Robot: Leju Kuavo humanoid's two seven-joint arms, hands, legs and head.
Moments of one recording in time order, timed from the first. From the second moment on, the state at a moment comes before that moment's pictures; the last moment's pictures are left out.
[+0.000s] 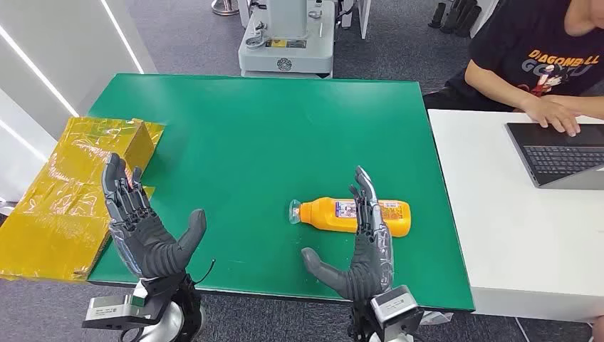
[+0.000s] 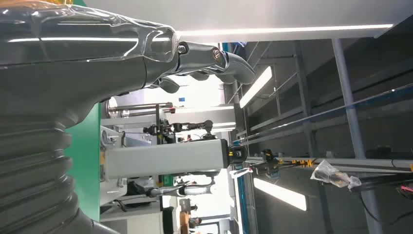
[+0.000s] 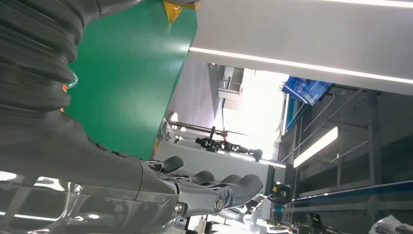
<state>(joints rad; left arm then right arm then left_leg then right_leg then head) -0.02 -0.11 -0.42 -1.60 -0.09 0.64 -0.66 -0.09 0.01 0.76 -1.58 0.06 -0.45 -0.66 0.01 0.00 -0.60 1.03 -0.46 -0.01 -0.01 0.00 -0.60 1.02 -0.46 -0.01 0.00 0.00</state>
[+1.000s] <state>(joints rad) -0.02 -0.10 -0.42 -1.60 -0.07 0.54 -0.66 -0.61 -0.26 0.70 -1.14 0.72 0.13 -0.29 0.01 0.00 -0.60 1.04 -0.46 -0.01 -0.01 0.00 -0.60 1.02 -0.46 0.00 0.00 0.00</state>
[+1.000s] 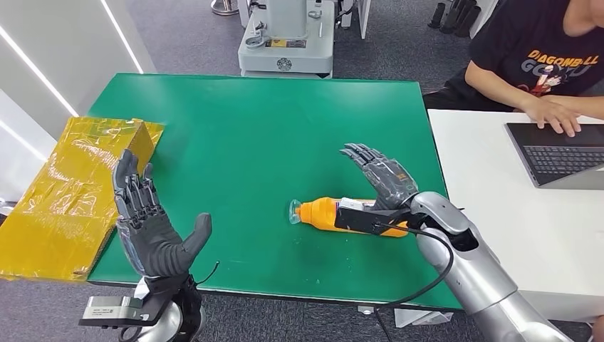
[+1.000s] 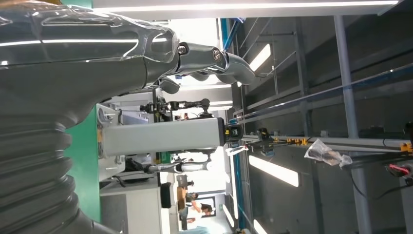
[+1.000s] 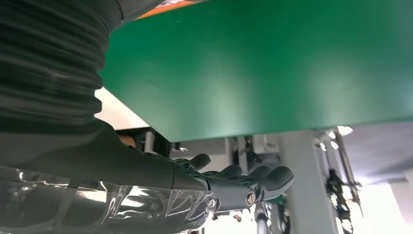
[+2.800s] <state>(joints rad) -0.04 -0.11 -0.42 -1.60 -0.06 0.55 -0.66 -0.90 -0.22 1.10 -0.49 0.61 0.37 -0.32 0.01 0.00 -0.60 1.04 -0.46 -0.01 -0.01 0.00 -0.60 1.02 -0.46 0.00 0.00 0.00</state>
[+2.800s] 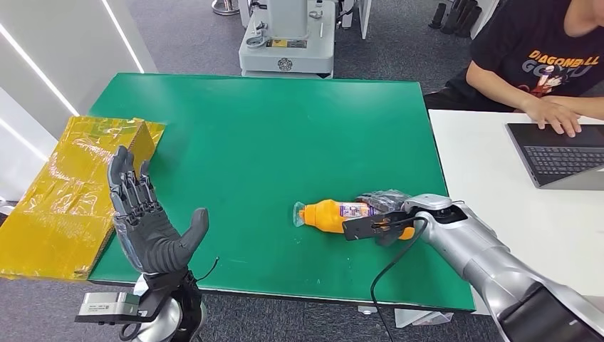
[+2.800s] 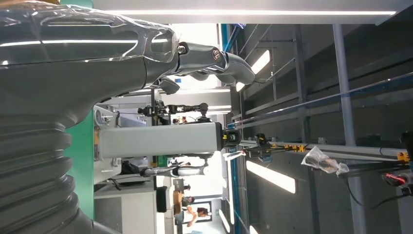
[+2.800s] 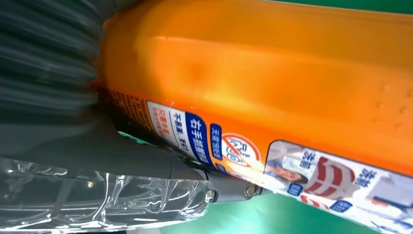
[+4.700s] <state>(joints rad) -0.21 -0.16 -0.42 -1.28 0.07 0.15 -0.52 -0.48 -0.11 0.67 -0.87 0.46 -0.67 -0.54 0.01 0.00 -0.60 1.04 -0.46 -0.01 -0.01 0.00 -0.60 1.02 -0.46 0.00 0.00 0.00</state>
